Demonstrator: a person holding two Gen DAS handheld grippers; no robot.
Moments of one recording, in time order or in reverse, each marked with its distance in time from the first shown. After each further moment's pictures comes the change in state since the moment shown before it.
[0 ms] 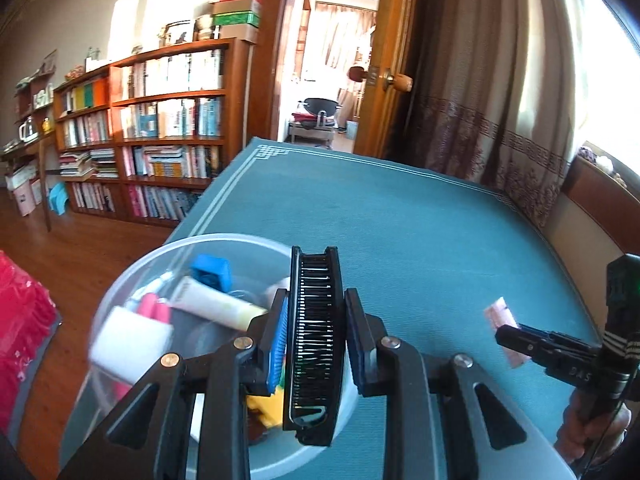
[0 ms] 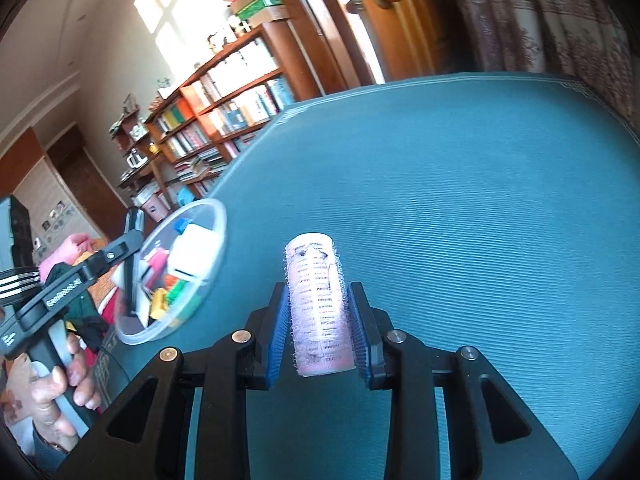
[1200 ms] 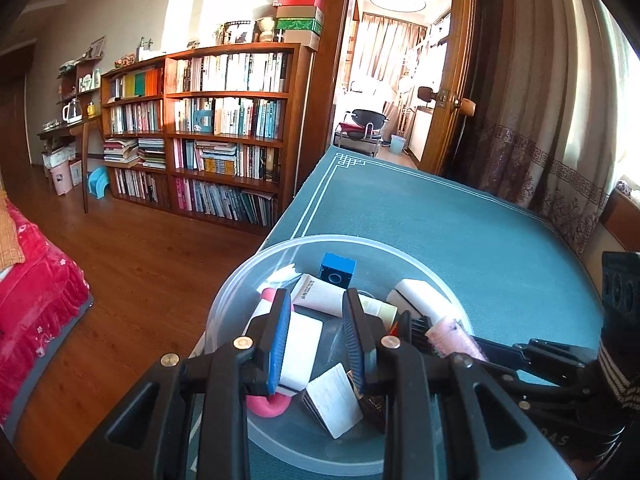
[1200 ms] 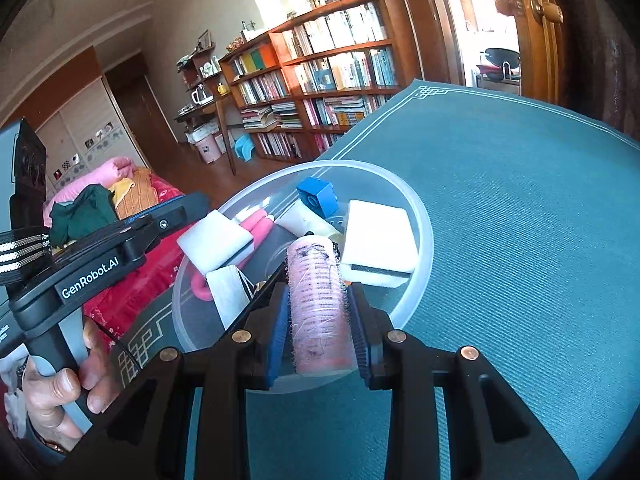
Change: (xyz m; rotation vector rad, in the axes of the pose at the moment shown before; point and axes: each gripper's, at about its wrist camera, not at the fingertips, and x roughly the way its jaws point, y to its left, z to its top) left arm -0.021 0.088 -0.008 -0.084 -0.032 0.095; right arm 0.086 0.149 -0.002 -0.263 0.111 0.138
